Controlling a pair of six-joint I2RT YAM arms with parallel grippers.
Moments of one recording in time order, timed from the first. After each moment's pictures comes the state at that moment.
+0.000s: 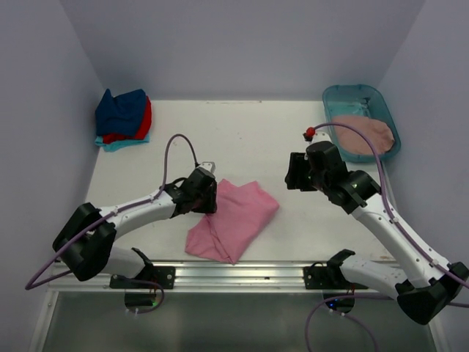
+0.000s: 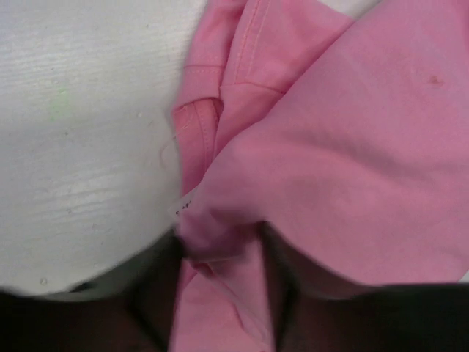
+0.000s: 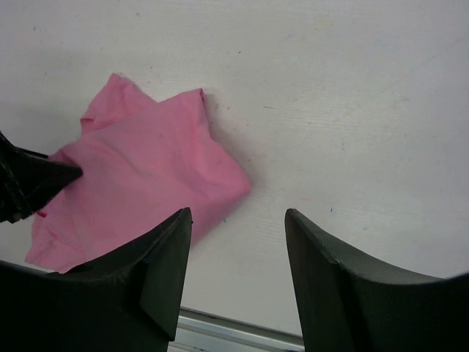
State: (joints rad) left arm -0.72 1.37 0.73 -0.36 -0.12 -0.60; right arm 0.58 1.03 1.10 -0.81 0.20 0.46
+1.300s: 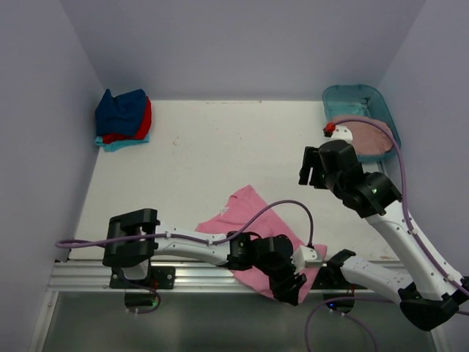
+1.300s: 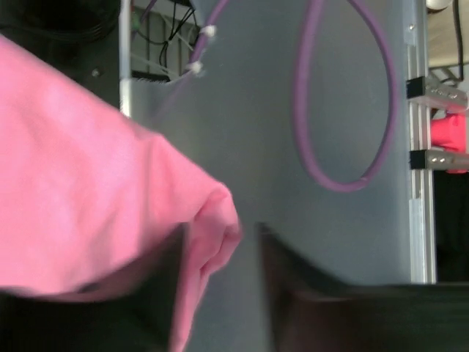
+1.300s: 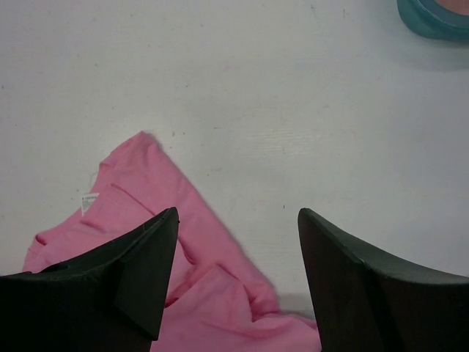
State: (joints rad) left arm -1.51 1.72 1.06 0.02 0.42 -0.42; right arm 0.58 0.97 1.22 -0.97 0.39 0.50
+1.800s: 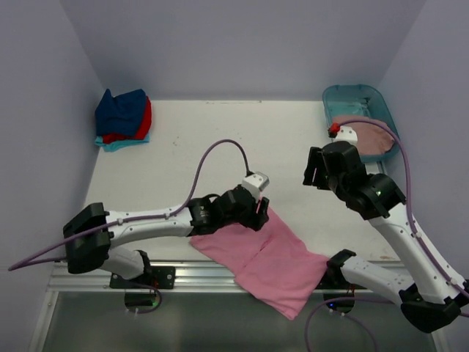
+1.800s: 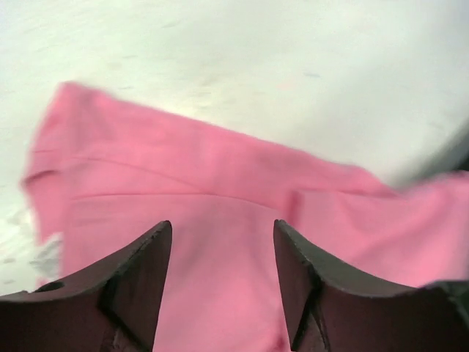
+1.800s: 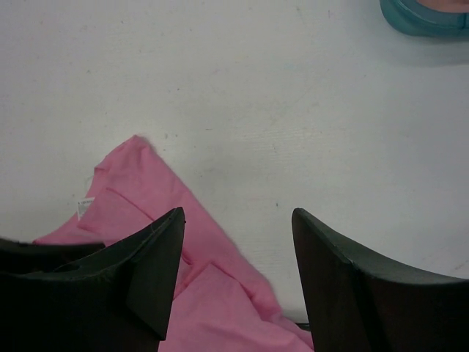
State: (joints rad) left arm -1.21 1.40 0.90 -0.09 -0.17 -0.52; right arm 0.57 0.96 1.24 -1.01 0.42 0.51
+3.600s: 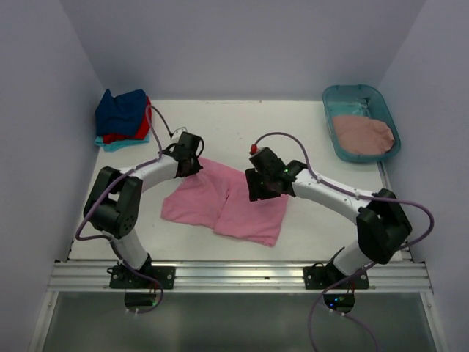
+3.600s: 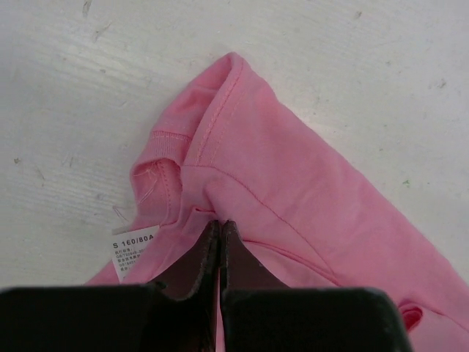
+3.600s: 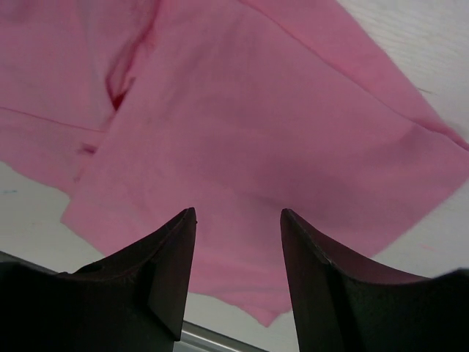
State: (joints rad) left arm -0.40 1.74 1.06 -0.28 -0.28 -0.71; right arm 0.72 1.49 1.04 -0.61 0.09 0.50
